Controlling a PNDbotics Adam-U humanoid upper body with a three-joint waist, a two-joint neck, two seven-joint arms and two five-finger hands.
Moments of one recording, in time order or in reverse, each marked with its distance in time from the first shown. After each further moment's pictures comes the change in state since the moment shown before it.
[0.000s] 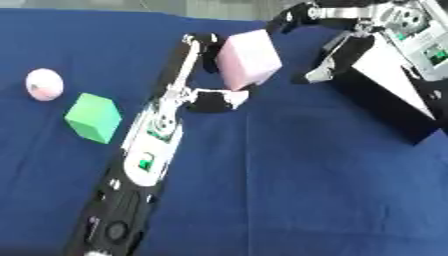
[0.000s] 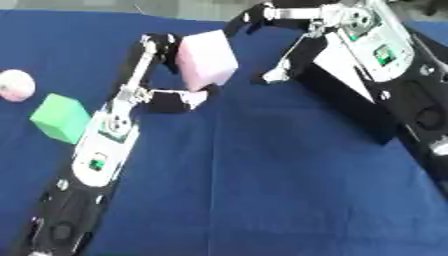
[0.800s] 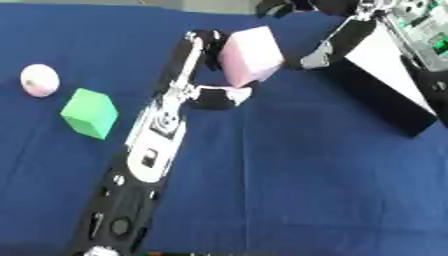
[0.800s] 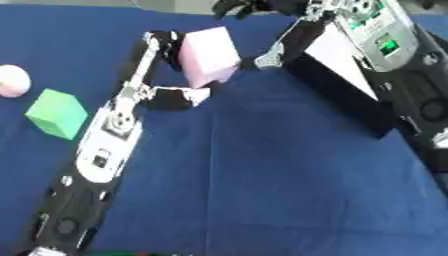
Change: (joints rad) left arm 0.000 -0.010 -0.001 0.008 0.006 -0.003 -0.004; right arm 0.000 -0.001 0.004 -0.065 -0.072 0.029 0.008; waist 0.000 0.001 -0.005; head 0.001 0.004
